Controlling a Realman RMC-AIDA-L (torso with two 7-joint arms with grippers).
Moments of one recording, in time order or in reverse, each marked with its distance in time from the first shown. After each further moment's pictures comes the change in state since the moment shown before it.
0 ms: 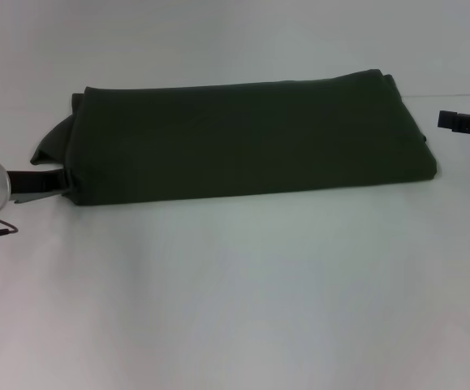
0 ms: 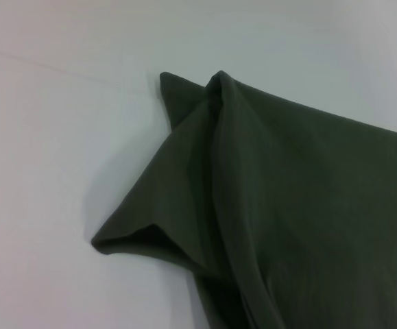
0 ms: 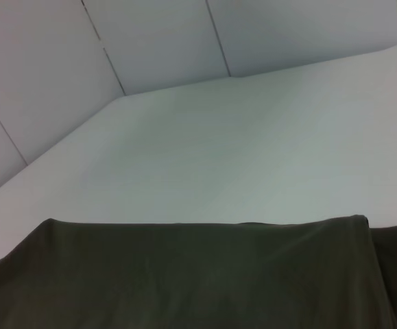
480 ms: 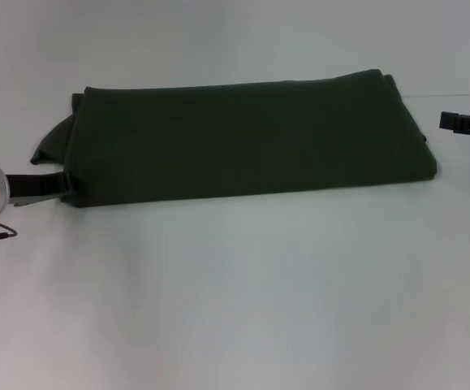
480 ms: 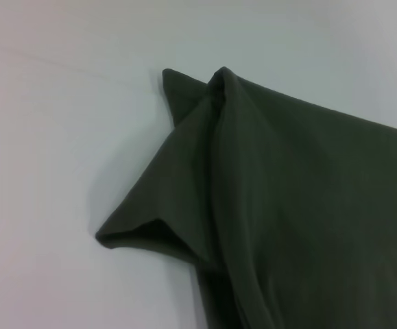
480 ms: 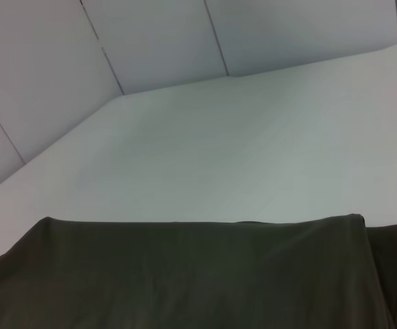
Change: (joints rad) left arm 0.007 -0.003 -0.011 -0.002 -0.002 0.003 0.019; right arm -0.002 -0.004 0.000 0.006 0.002 0.002 -0.013
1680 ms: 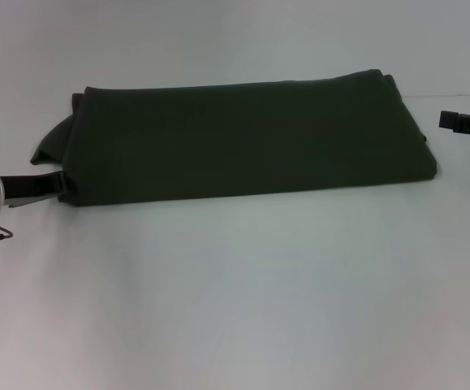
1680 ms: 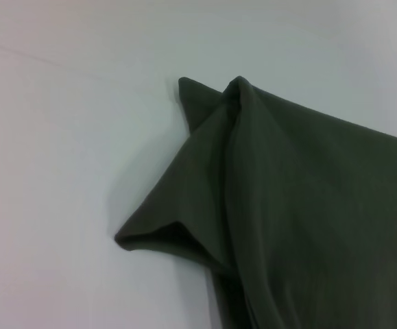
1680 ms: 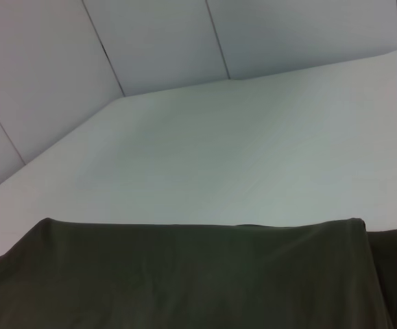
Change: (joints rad) left arm 0.012 0.001 -0.011 -0.004 -0.023 -0.014 0.017; right arm 0.000 0.004 0.008 0.000 0.001 0.002 -0.014
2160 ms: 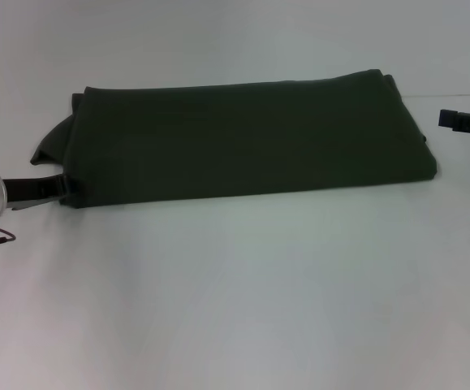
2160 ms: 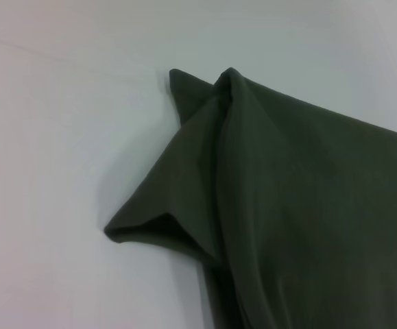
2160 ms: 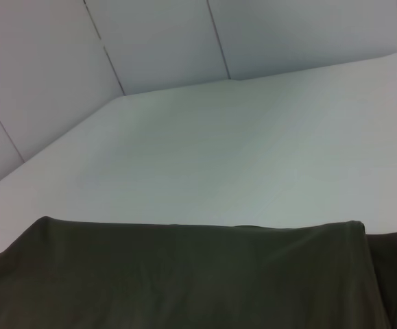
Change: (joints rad) left arm 0.005 -0.007 0.000 0.005 -0.007 0.011 0.011; right arm 0.005 -0.002 -0.007 0.000 0.000 0.005 -0.008
